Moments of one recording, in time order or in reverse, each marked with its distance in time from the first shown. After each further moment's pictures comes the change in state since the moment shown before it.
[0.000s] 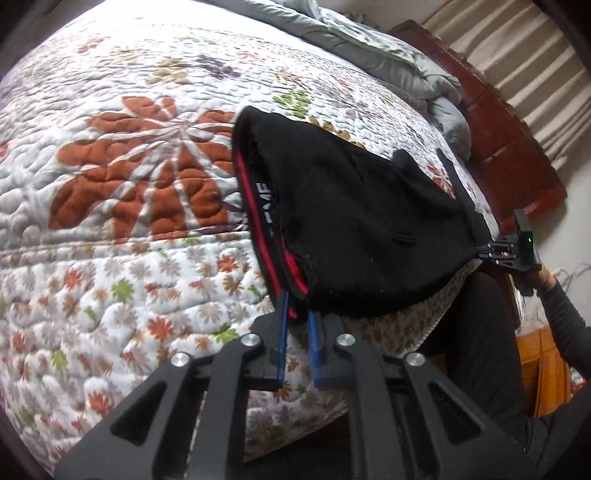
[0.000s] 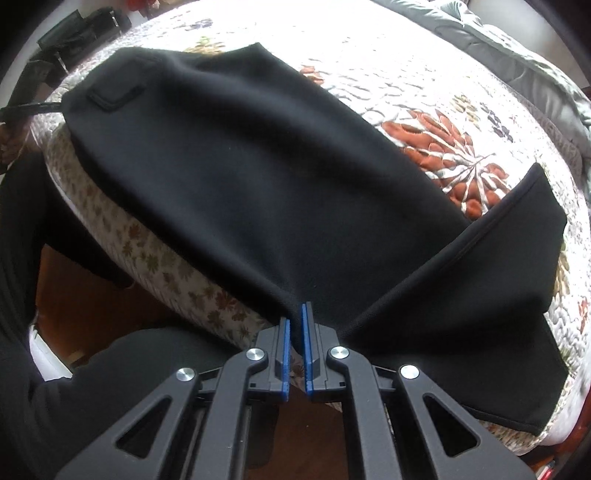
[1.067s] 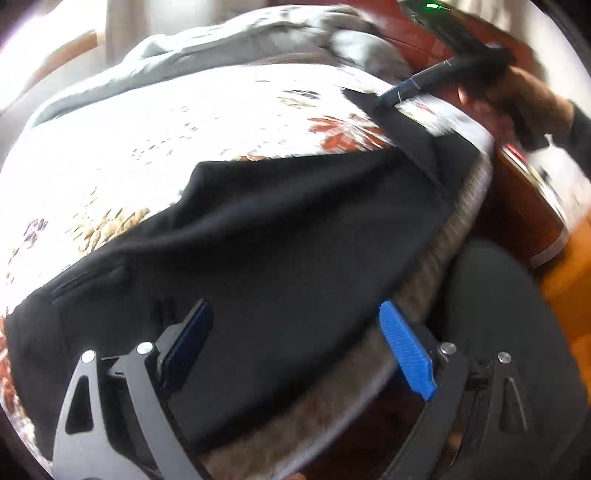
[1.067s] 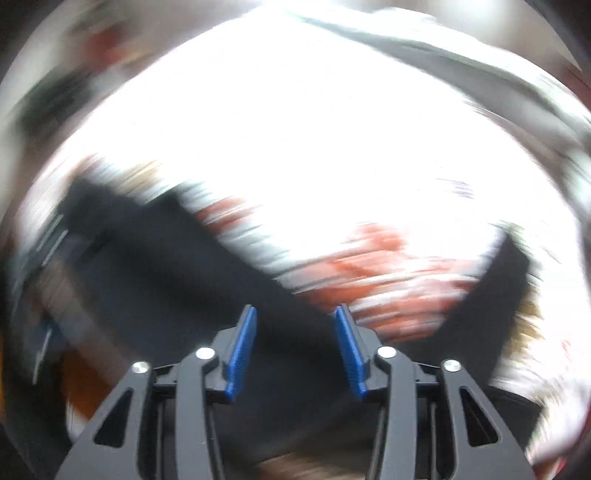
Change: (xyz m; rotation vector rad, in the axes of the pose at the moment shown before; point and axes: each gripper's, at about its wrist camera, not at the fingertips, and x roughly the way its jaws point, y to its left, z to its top) left arm 0.130 -0.264 0.028 0.478 -0.024 0.146; right arm -0.042 -0.152 0.126 0.406 -0.100 -0.155
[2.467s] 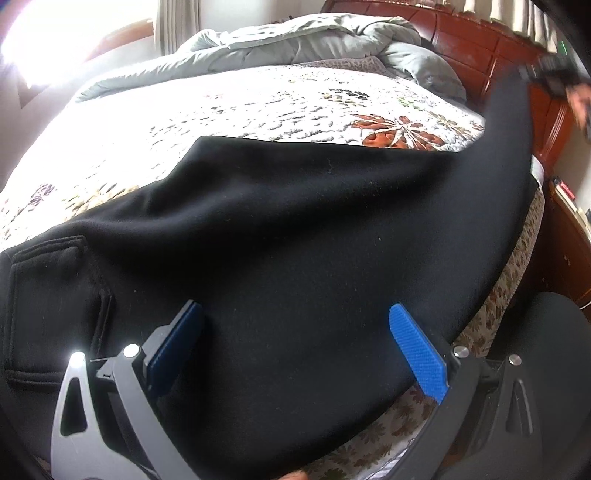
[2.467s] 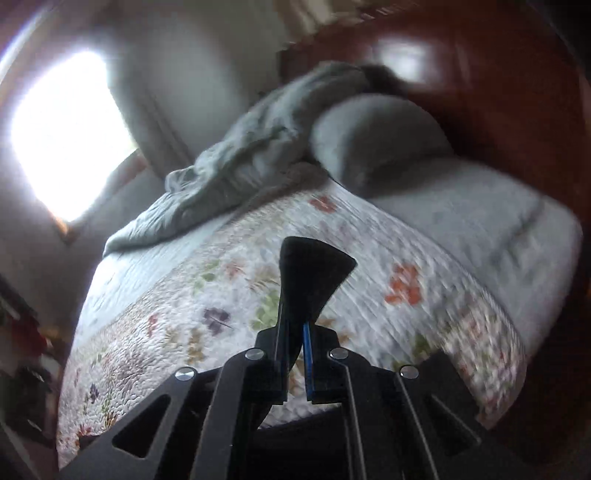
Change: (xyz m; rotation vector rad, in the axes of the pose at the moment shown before) left arm 0.062 -0.026 -0.006 -0.115 -0.073 0.149; right arm -0.099 -0.289 -0.165 0.768 -0.485 0.109
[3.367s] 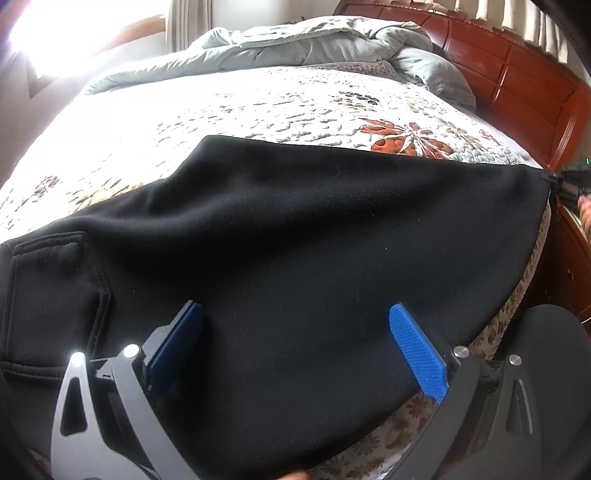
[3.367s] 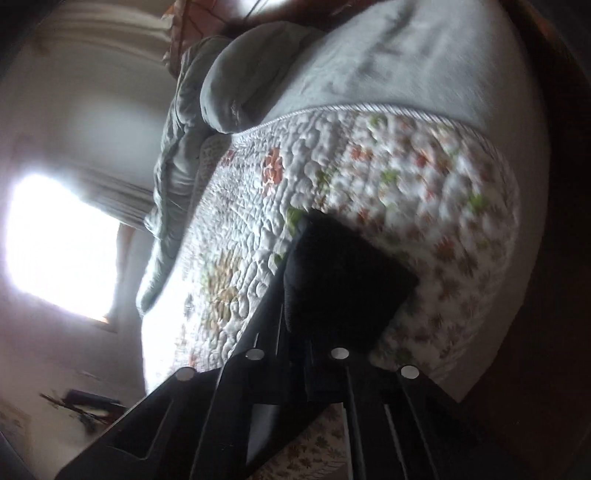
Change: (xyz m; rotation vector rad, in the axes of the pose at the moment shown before) left arm 0.006 -0.001 0.005 -0.042 -0.008 0.016; right arm 0.049 -0.130 -0.064 0.391 0.109 0.161
